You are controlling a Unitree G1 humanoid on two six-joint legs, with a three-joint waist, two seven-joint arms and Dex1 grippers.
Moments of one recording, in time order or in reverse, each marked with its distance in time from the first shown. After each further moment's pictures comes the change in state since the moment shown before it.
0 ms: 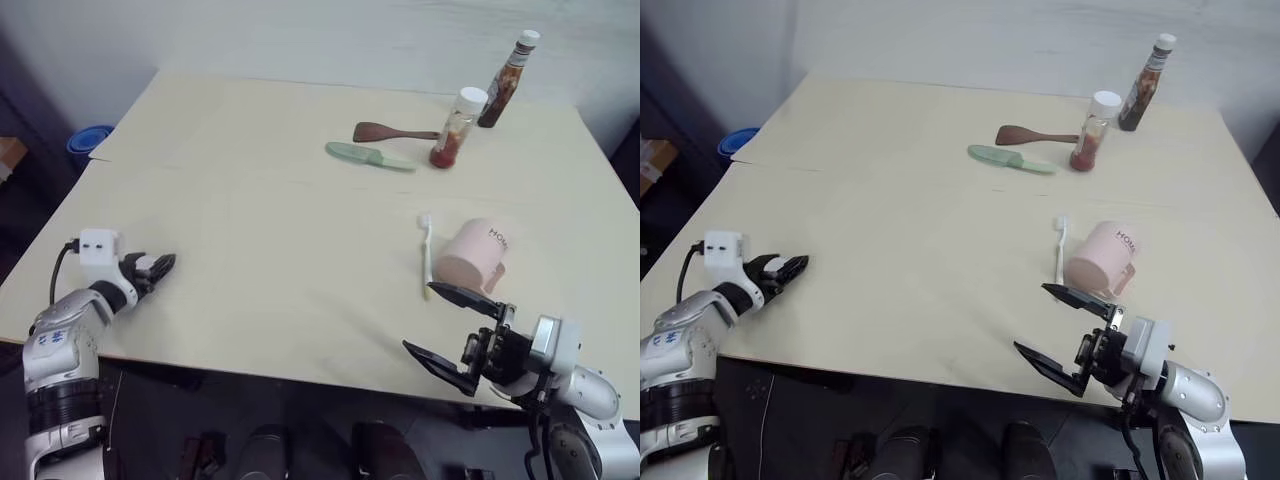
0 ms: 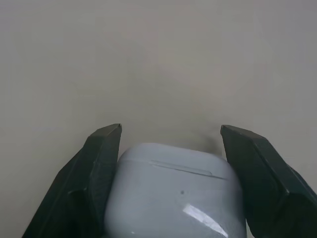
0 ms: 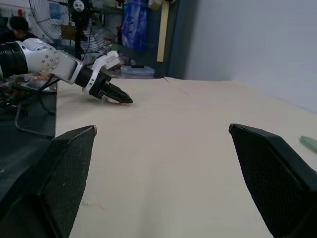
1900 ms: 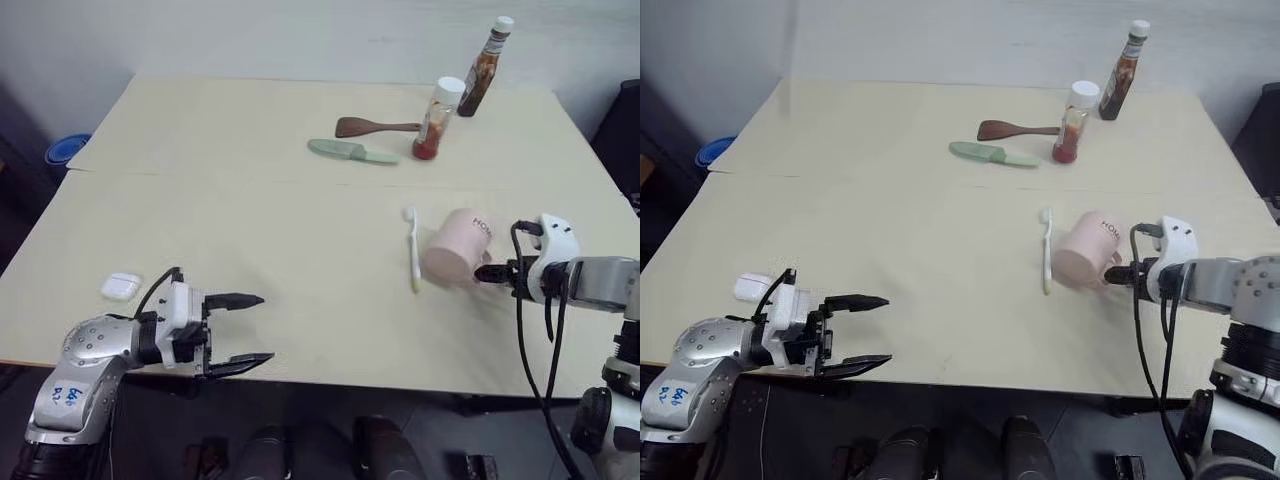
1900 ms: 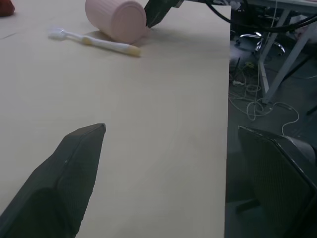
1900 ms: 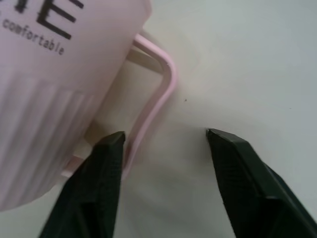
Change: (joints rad) left arm 0.299 0.119 -0.324 -0.490 -0.220 -0.386 -0.742; right arm -0.811 -0.188 -0.280 0.508 0.194 1.757 -1.098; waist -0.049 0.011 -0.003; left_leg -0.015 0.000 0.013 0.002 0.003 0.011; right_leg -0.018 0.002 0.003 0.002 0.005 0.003
